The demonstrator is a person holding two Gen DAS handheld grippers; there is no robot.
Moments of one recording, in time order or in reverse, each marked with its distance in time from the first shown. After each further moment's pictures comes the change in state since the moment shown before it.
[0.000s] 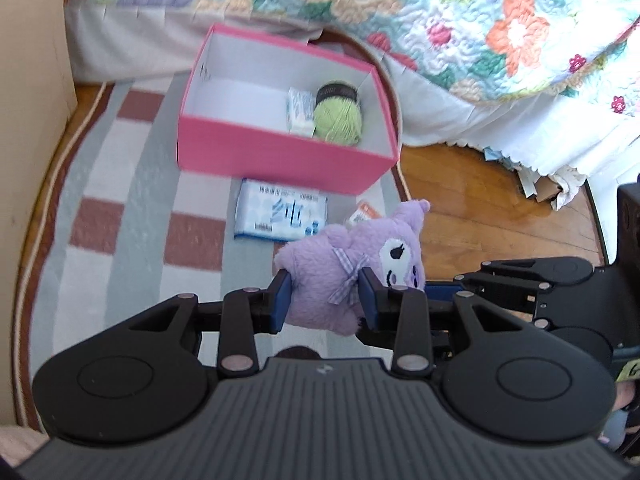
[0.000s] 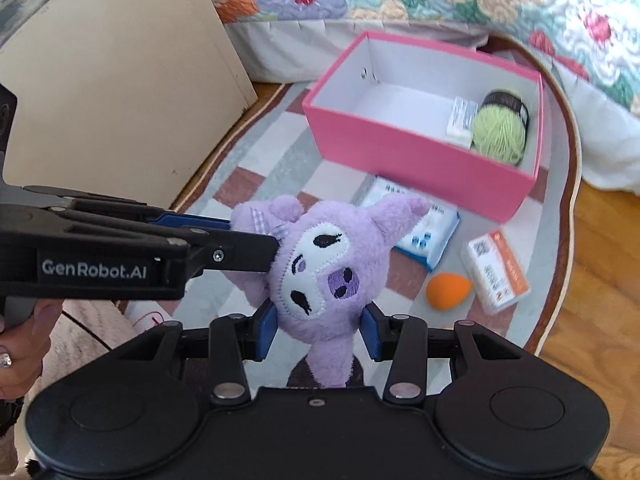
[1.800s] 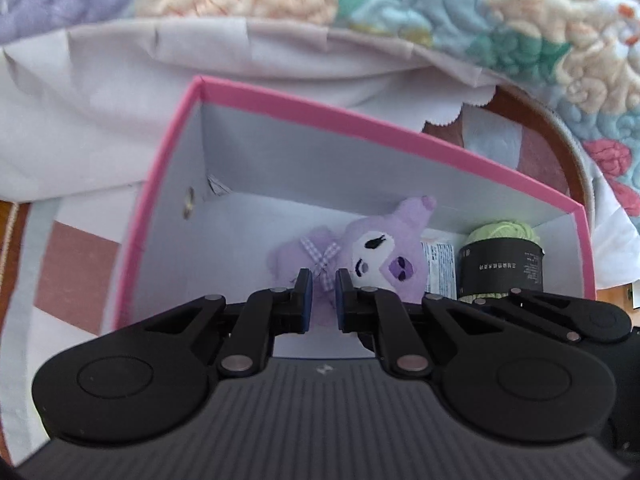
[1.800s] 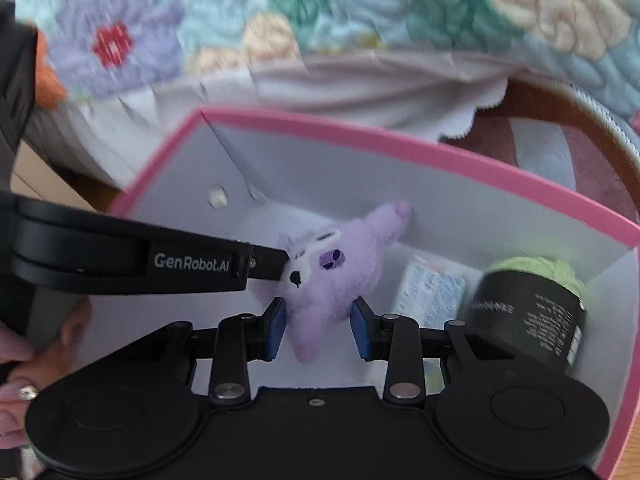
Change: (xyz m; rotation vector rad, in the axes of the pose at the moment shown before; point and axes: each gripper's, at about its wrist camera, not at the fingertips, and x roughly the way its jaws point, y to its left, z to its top) left arm 0.287 0.107 0.229 -0.115 0.064 0.157; right arm 0.222 -0.149 0.206 0.023 -0.054 -0.042
